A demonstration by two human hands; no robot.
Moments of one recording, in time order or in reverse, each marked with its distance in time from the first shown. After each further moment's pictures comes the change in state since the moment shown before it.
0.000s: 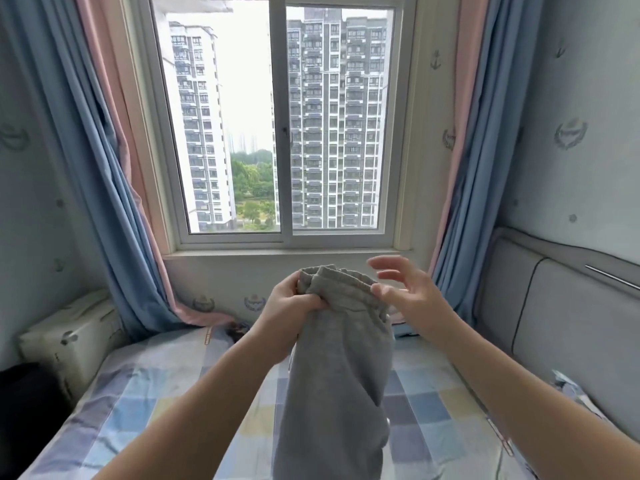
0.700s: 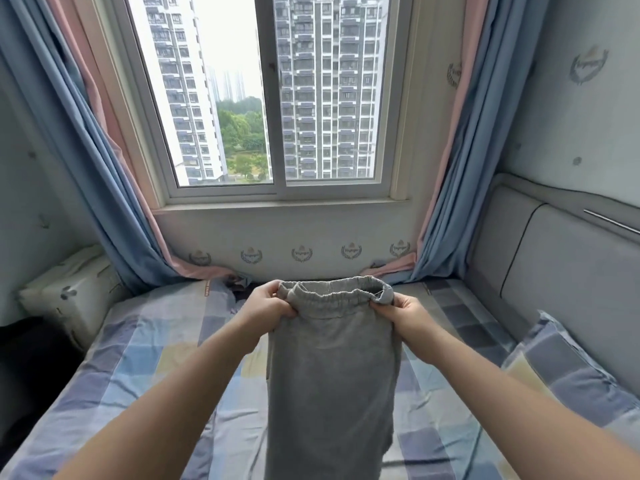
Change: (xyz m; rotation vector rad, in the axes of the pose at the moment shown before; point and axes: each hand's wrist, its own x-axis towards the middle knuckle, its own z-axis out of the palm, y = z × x) left_hand -0.009 -0.086 -0.063 0.372 0.115 -0.329; right_hand -0.059 0.119 0.045 0.486 0.033 0.619
